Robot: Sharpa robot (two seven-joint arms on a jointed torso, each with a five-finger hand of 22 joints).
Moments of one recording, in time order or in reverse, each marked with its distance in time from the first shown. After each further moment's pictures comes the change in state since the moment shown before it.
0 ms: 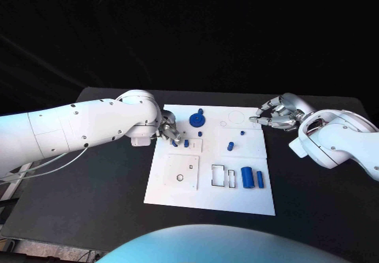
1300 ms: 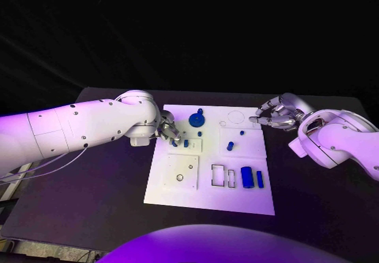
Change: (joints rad) left arm -0.001 0.000 -0.001 -0.008 -0.001 -0.006 -0.010; left_hand -0.086 -0.056 0.044 -0.044 -0.126 0.035 -0.043 -0.004 -0.024 -0.004 -0.011 0.000 -0.004 0.004 -0.011 0.000 0.000 0.000 0.000 -0.014 0.000 0.000; right arm 0.000 -0.001 0.000 0.000 0.000 0.000 0.001; right_hand 0.004 0.004 0.000 0.000 0.000 -0.003 0.003 0.000 0.000 -0.007 0.000 -0.004 0.001 0.000 0.000 0.000 0.000 0.000 0.000 0.000 -0.004 0.000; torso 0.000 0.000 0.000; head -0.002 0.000
